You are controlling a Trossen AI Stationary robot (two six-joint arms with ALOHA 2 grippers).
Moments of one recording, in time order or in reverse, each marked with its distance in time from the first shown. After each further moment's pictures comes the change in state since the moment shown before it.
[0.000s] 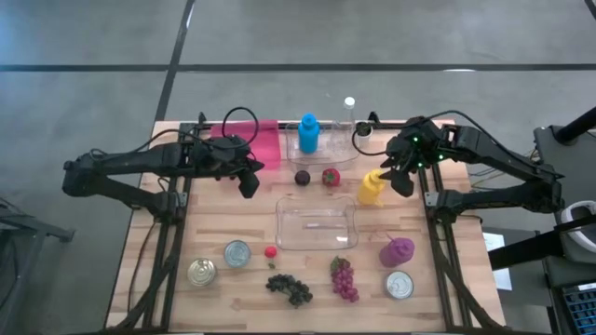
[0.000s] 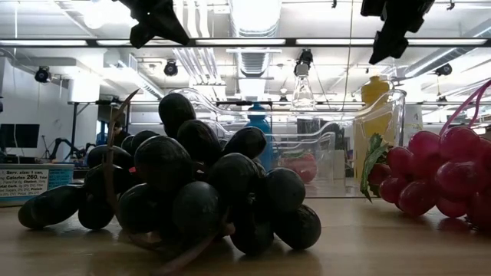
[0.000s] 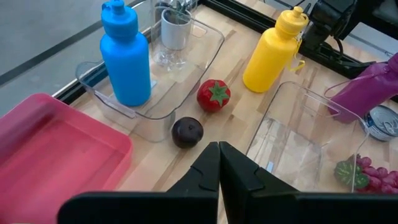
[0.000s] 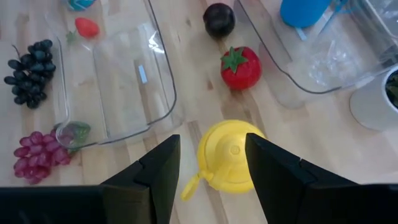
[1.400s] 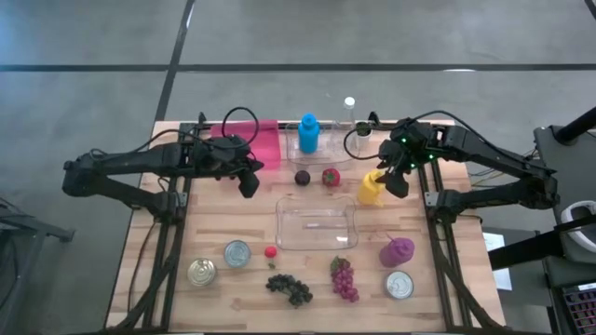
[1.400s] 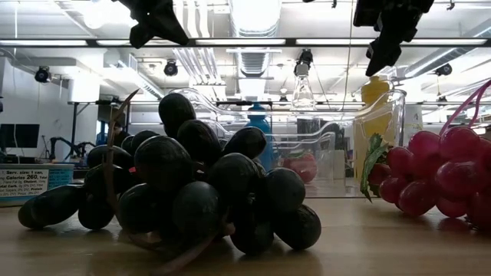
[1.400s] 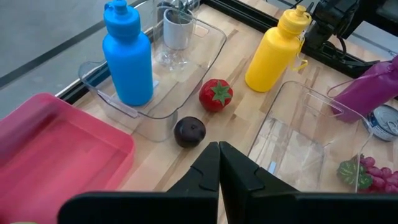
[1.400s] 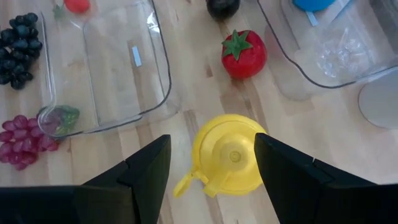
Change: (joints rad) left arm 0.000 0.000 0.000 -0.004 -0.007 0.003; right arm 0.000 0.073 -0.016 0.000 -0.001 -0.057
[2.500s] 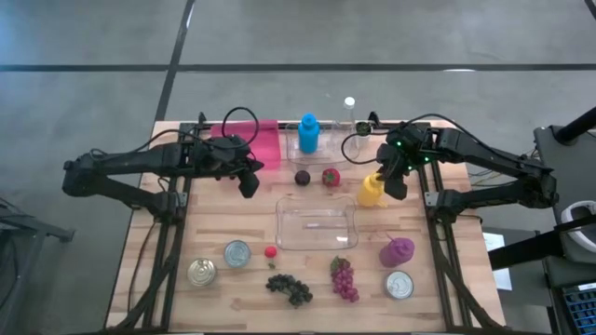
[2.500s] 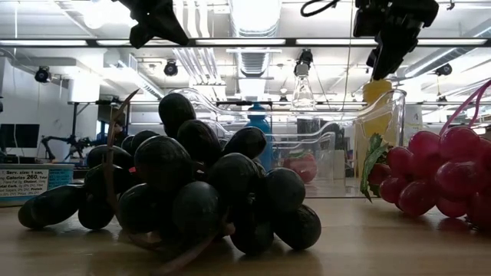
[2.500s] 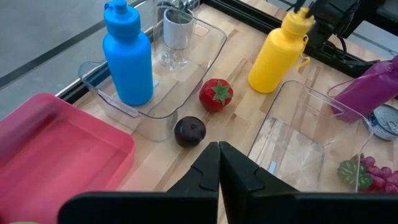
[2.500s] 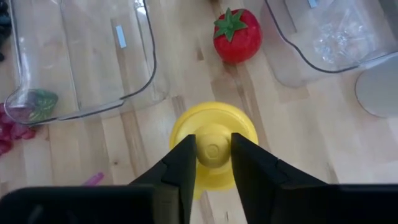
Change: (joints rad) left arm 0.000 0.000 0.000 -0.002 0.000 0.000; right arm 0.000 0.018 -0.048 0.006 0.038 -0.029
